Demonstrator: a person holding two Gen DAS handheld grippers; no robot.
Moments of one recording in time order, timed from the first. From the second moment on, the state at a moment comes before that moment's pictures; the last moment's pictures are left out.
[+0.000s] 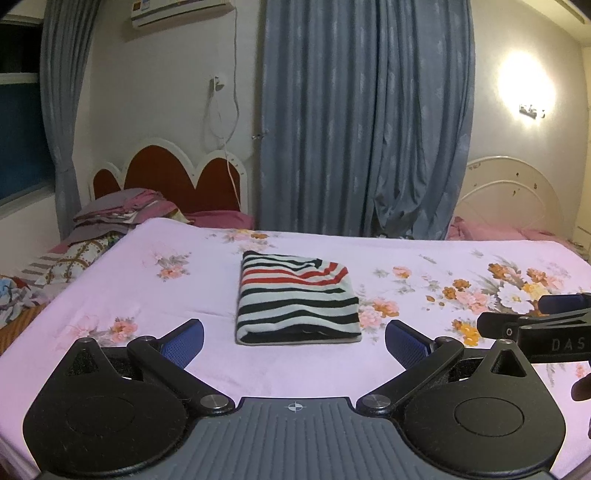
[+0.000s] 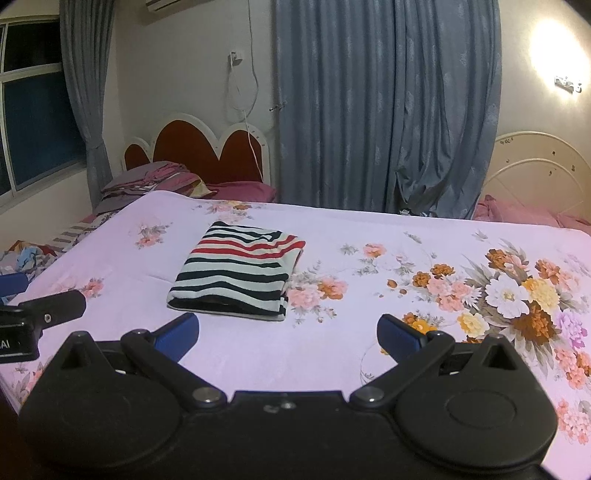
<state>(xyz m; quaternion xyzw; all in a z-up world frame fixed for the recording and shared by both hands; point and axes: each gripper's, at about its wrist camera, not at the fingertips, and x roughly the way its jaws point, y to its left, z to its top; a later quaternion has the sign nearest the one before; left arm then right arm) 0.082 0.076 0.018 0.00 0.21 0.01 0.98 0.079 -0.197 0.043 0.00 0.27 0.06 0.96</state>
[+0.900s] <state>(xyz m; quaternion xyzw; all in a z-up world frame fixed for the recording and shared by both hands) 0.088 0.070 0.019 0.00 0.21 0.01 0.98 0.081 -0.199 0.045 0.00 0.27 0.06 0.96</state>
